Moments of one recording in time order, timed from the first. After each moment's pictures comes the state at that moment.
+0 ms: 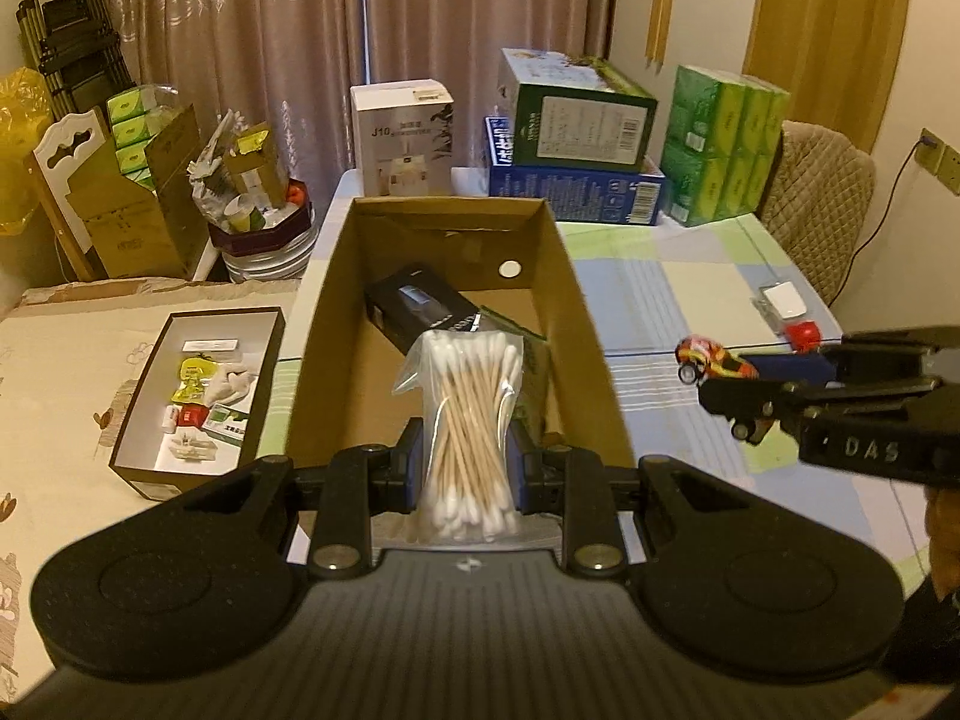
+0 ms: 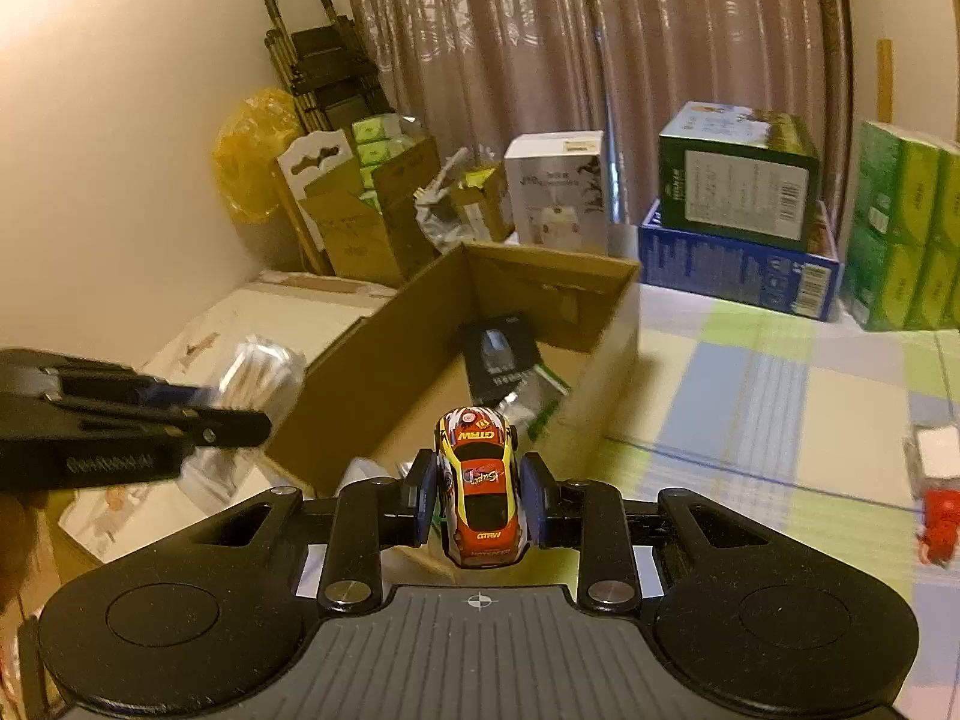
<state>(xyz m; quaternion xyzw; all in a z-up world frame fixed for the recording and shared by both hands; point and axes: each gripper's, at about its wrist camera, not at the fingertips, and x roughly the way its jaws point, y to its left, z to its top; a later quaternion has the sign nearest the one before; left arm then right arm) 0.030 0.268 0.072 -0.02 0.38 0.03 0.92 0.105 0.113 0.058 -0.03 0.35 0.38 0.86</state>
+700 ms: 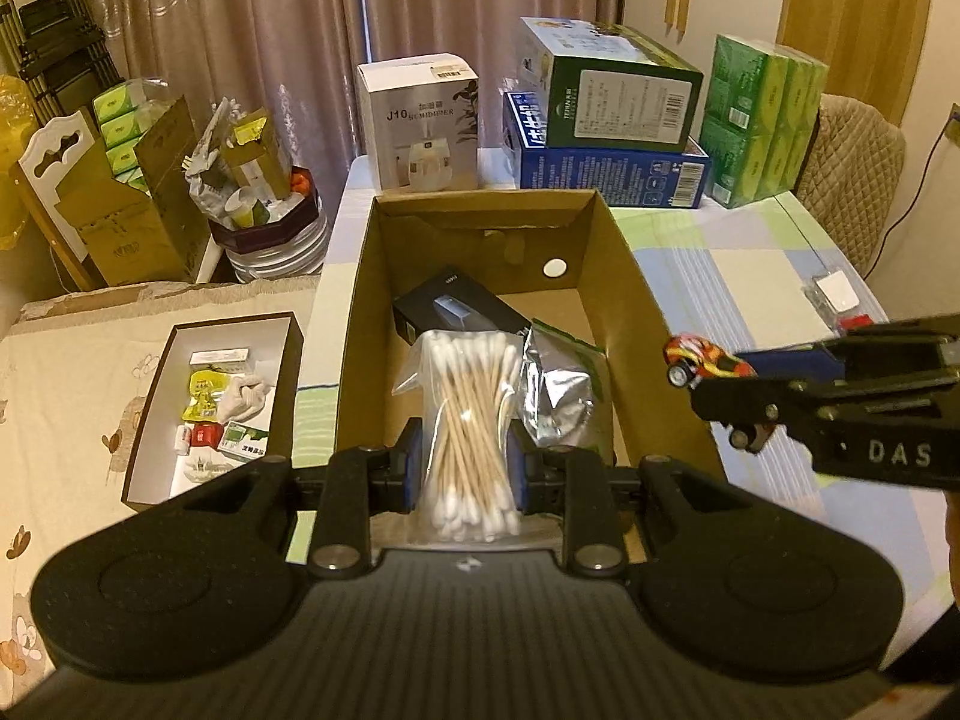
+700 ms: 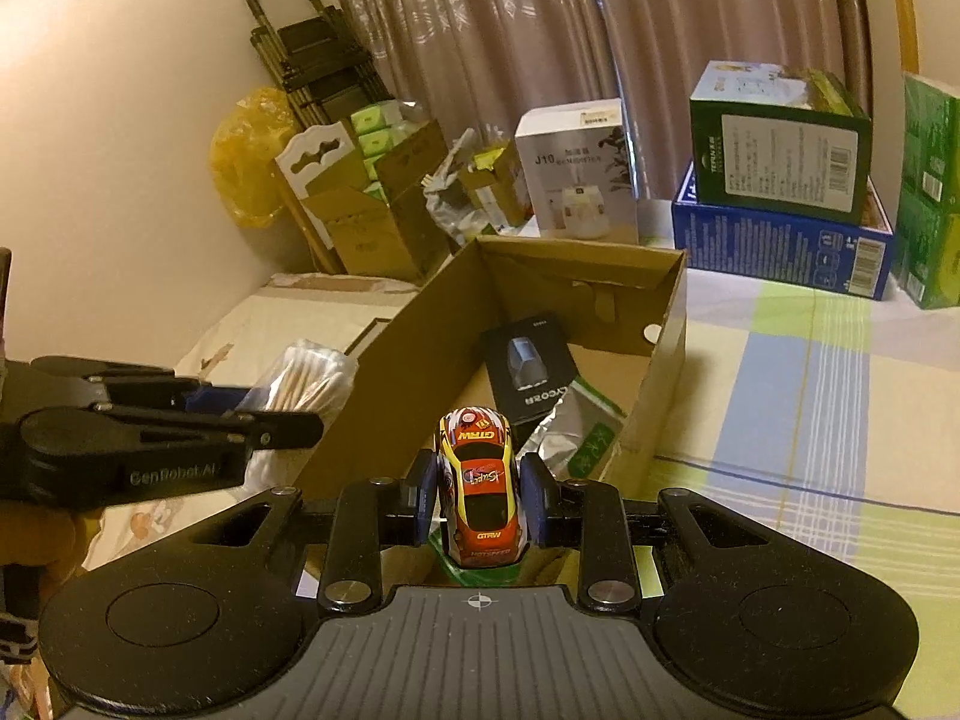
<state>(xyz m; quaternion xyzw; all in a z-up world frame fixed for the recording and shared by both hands) 0.099 0.305 0.054 0.00 0.41 0.03 0.91 0.151 0.149 0.038 0.00 0.39 0.38 0.84</state>
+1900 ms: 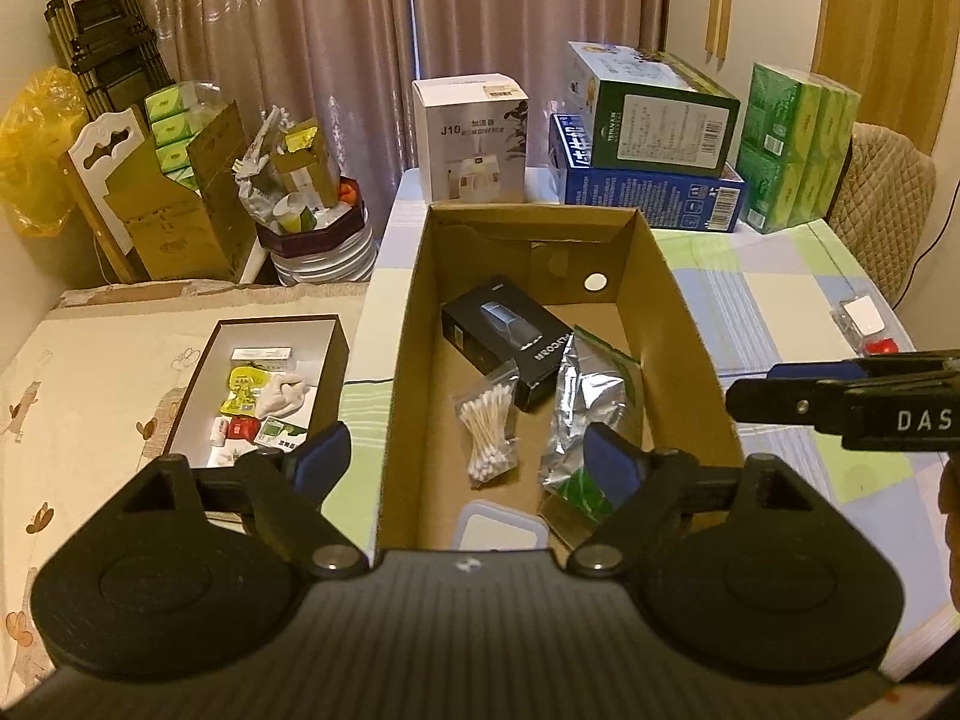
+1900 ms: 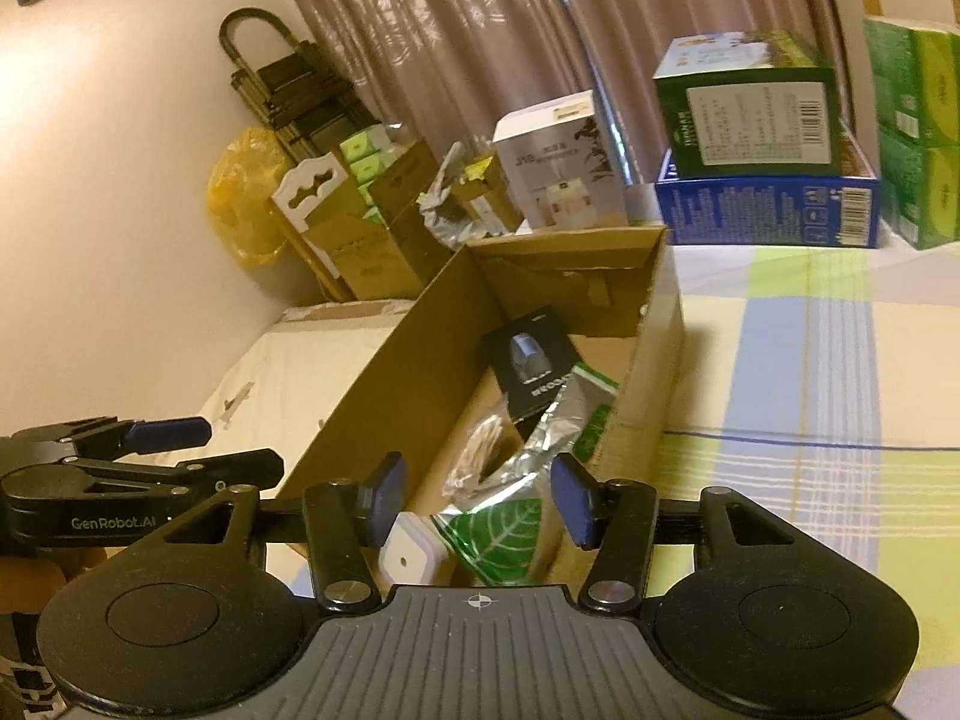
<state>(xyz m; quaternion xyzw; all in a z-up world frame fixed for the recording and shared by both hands) 0.068 0.312 0.062 -0.01 0.39 0.08 0.92 0.148 0.118 0.041 0.07 0.40 0.37 0.84</state>
